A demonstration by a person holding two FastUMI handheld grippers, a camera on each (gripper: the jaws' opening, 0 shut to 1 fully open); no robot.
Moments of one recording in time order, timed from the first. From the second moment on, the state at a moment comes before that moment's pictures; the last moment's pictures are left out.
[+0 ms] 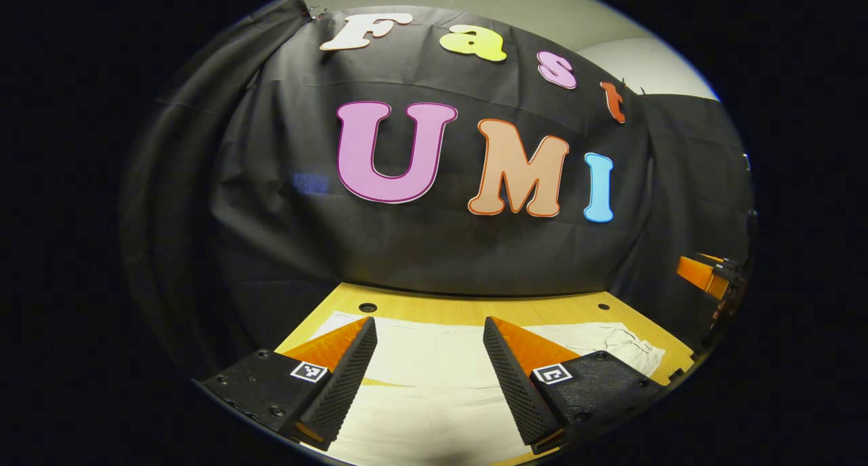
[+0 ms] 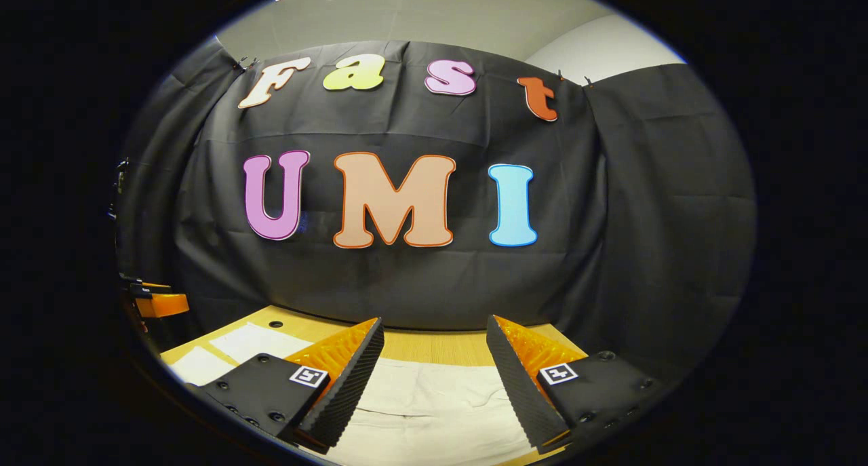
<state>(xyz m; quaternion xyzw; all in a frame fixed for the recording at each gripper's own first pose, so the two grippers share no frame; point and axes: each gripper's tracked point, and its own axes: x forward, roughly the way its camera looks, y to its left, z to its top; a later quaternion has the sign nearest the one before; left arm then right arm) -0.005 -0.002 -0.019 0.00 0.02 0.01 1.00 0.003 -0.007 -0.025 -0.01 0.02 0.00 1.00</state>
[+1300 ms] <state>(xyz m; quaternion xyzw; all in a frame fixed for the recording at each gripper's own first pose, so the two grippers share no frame) -0.053 0.006 -0.190 0.15 0.28 -0.20 0.93 -0.006 -0.011 -0.080 -0.03 0.08 0.02 1.00</state>
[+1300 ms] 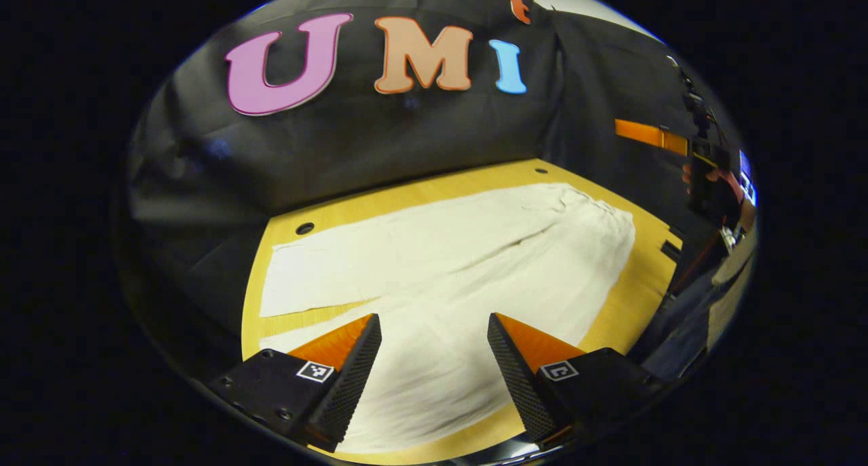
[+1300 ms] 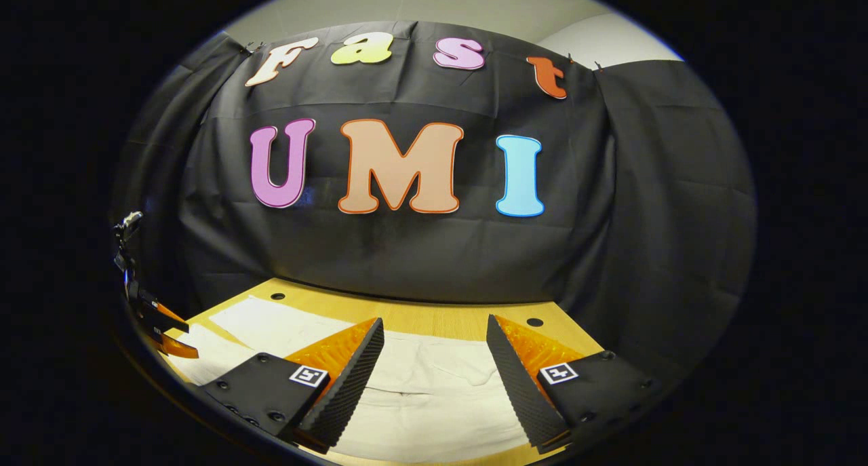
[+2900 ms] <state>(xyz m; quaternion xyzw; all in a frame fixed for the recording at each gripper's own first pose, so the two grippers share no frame) -0.153 0.105 -0.314 0.40 0.55 -0.37 0.64 -0.003 -0.022 -0.123 -0.08 0.13 0.00 0.99</state>
